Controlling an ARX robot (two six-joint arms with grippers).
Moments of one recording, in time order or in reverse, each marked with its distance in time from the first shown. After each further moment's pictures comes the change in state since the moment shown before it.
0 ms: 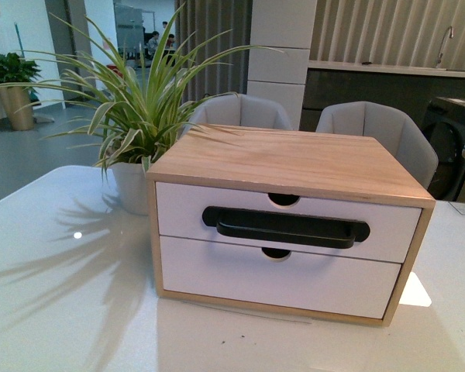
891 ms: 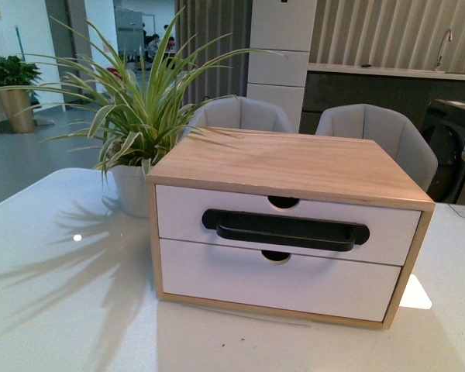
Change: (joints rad) left arm 0.000 0.000 0.000 0.000 0.000 0.000; right arm 0.000 0.000 0.000 0.000 0.000 0.000
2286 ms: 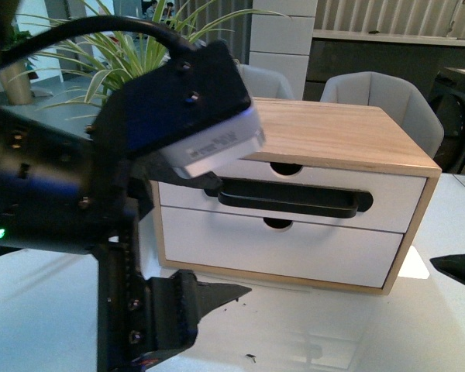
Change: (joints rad) left arm -0.425 1.568 0.858 0.063 0.542 0.886; right arm 0.108 1.268 0.714 -0.116 -0.308 -0.700
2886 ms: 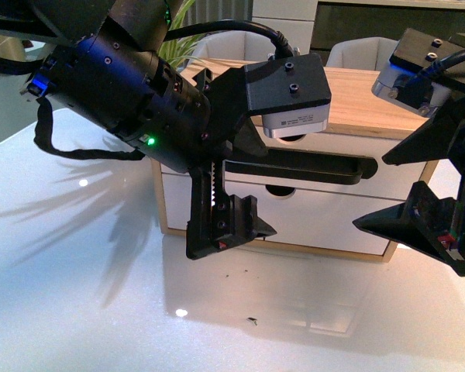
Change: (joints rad) left arm -0.019 0.330 0.420 -0.270 -0.058 0.186; right arm 0.087 0.283 0.238 -0.093 -0.053 -0.140
